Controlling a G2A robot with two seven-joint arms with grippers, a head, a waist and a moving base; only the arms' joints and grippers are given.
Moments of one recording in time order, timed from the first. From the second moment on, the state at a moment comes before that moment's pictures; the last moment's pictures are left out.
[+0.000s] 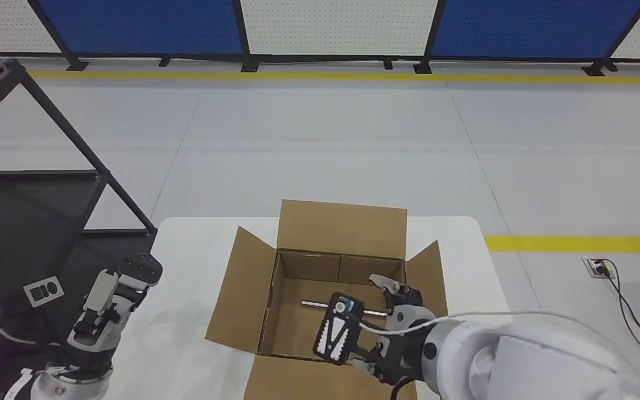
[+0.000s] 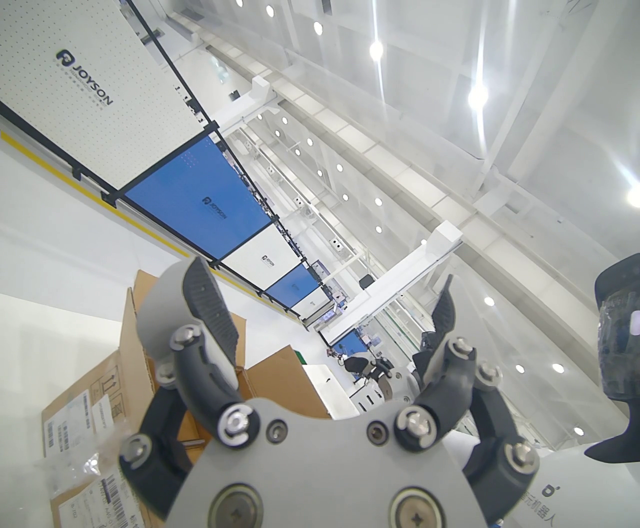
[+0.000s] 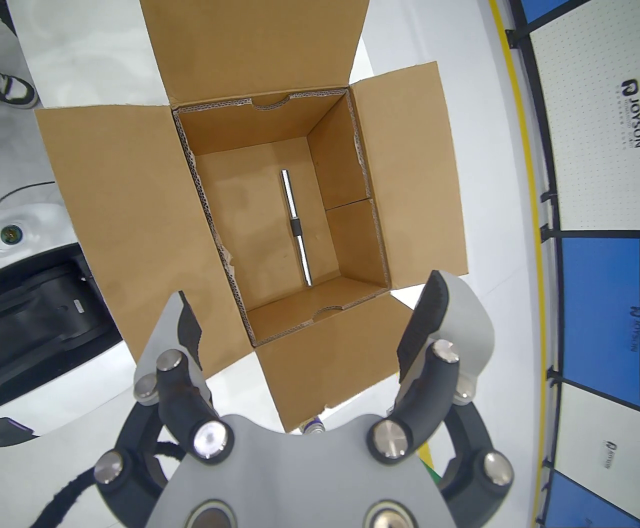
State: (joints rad) left arm 1.50 -1.18 -1.86 -2.04 -0.29 -0.47 -0.40; right arm -0.29 -0.90 0.72 -2.31 -0.69 0.03 1.46
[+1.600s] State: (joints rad) left arm 1.58 -1.17 -2.02 -2.01 -0.45 -0.51 -0.48; right arm 0.07 -1.34 0.22 -1.33 -0.47 -0.05 1.41
